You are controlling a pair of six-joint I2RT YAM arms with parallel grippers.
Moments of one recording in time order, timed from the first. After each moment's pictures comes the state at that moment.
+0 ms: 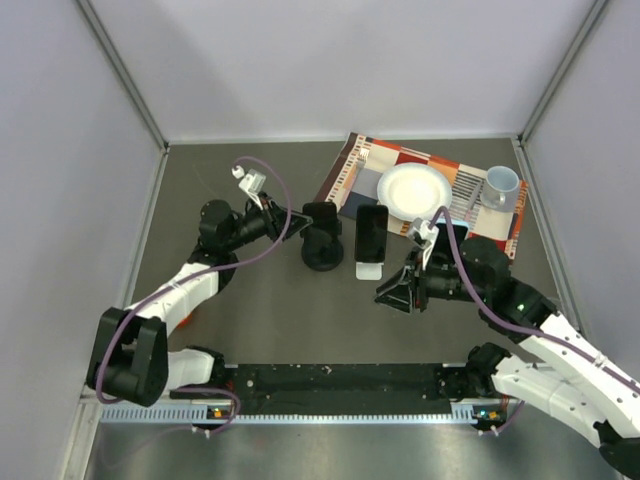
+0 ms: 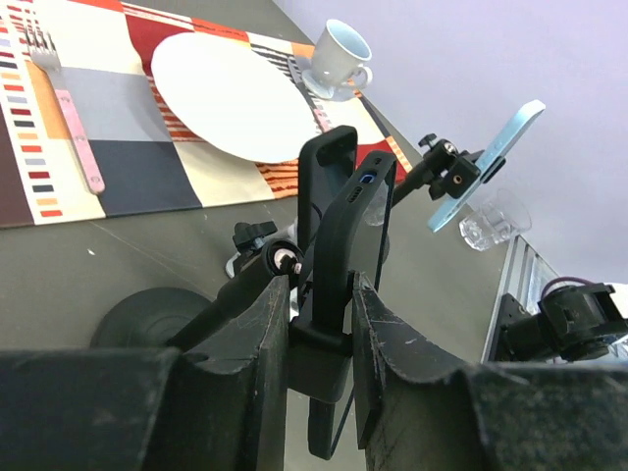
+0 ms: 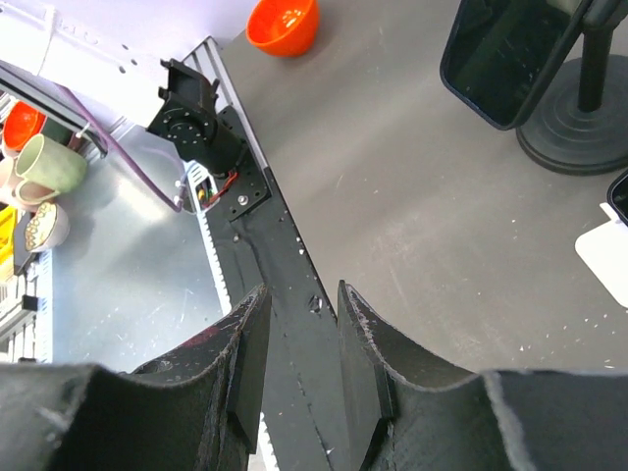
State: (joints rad) left arm -0.29 1.24 0.64 0.59 0.73 -0.55; right arm 0.72 0.68 0.73 -0.36 -0.55 0.33
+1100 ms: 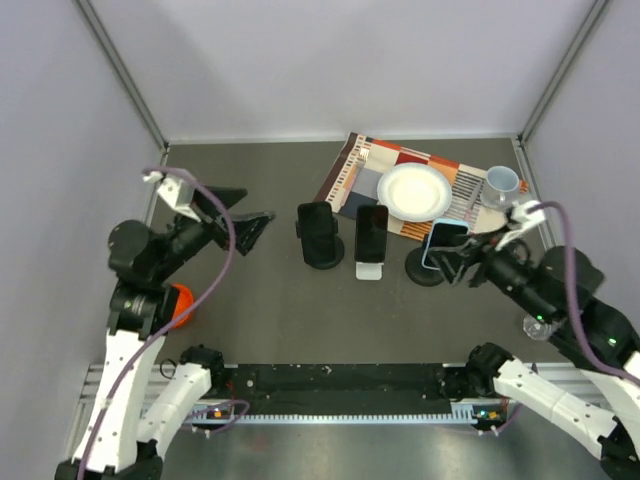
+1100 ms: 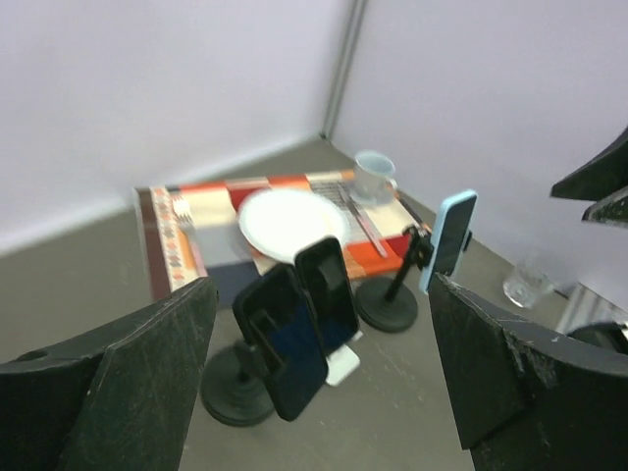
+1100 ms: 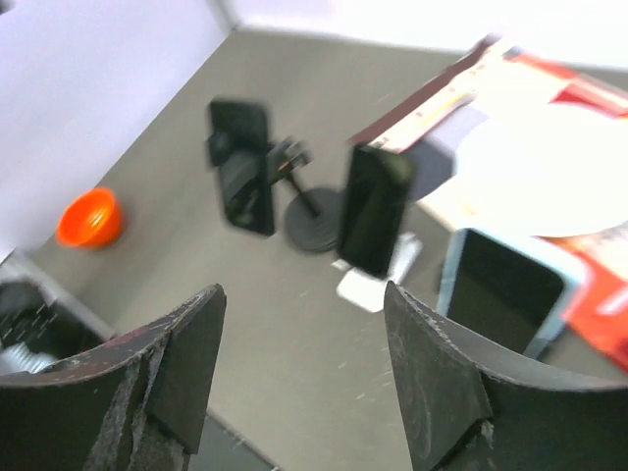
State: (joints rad) left arm -0.18 0.73 0.95 -0.06 0.67 -0.34; right arm 0.72 0.55 1.03 -0.65 0.02 0.31
